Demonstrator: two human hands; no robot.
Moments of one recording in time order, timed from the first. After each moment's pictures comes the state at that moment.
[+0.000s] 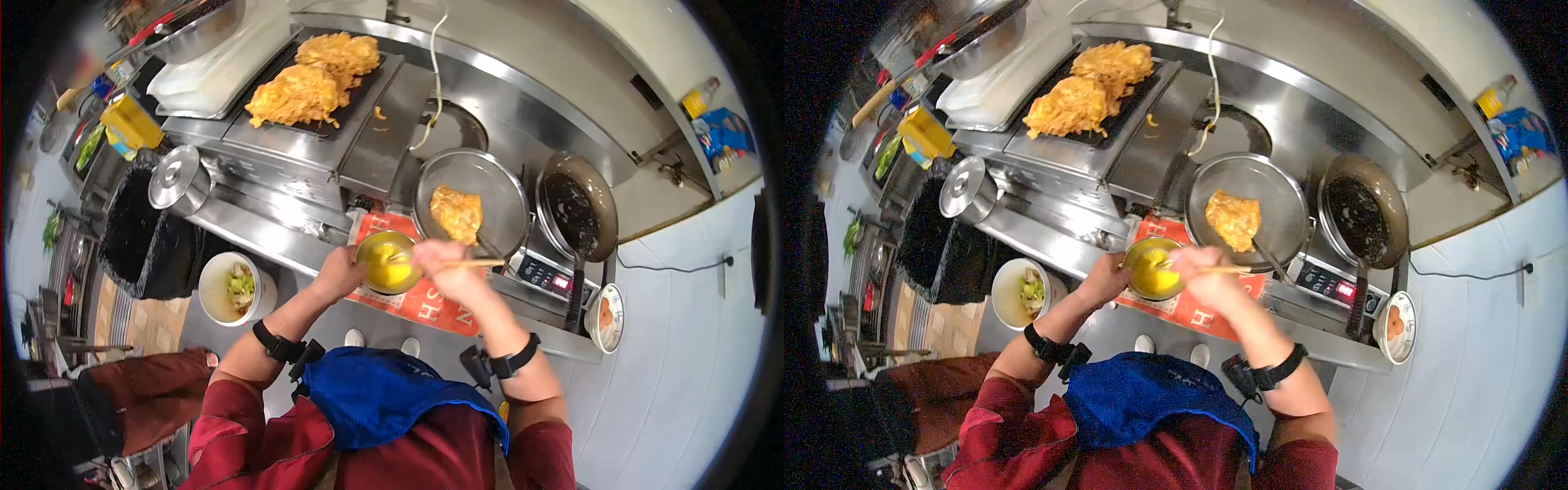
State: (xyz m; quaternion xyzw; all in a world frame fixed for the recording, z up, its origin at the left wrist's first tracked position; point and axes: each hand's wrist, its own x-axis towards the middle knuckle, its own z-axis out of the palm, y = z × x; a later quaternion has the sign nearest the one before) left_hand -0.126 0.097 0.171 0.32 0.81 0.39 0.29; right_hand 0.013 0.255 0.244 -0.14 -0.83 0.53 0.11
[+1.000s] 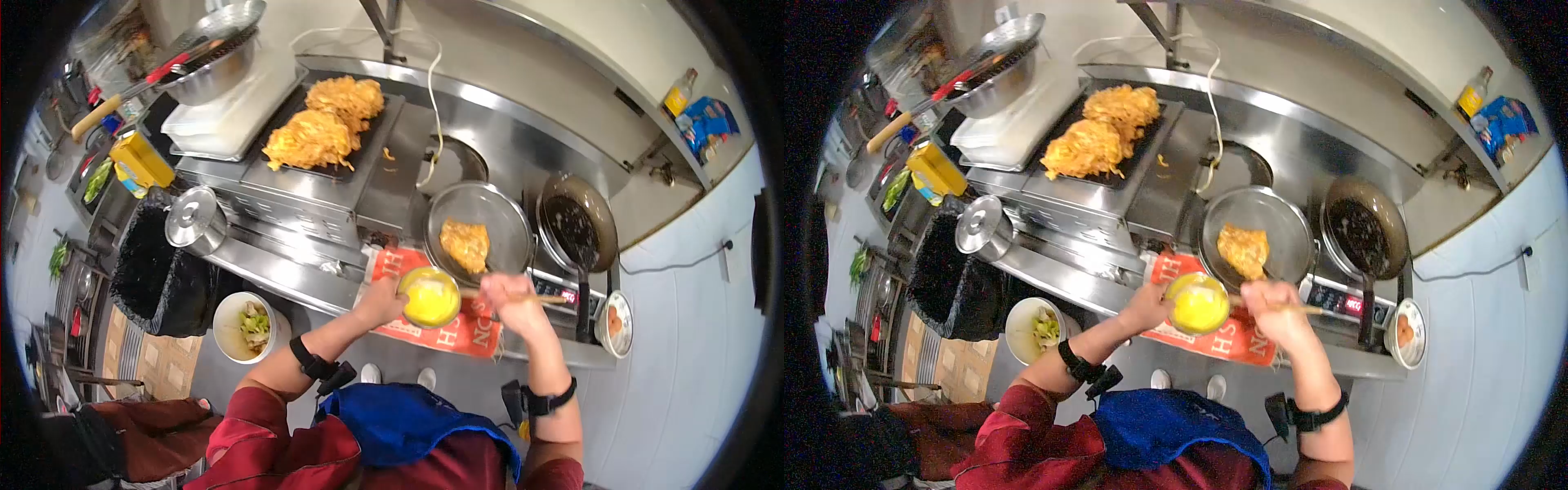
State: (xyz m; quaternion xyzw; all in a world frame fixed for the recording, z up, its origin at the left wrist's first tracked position) left_hand -0.119 0.122 0.170 0.43 0.77 0.39 0.27; right_hand 0.060 0.269 0.292 -0.24 -0.88 0.39 0.10
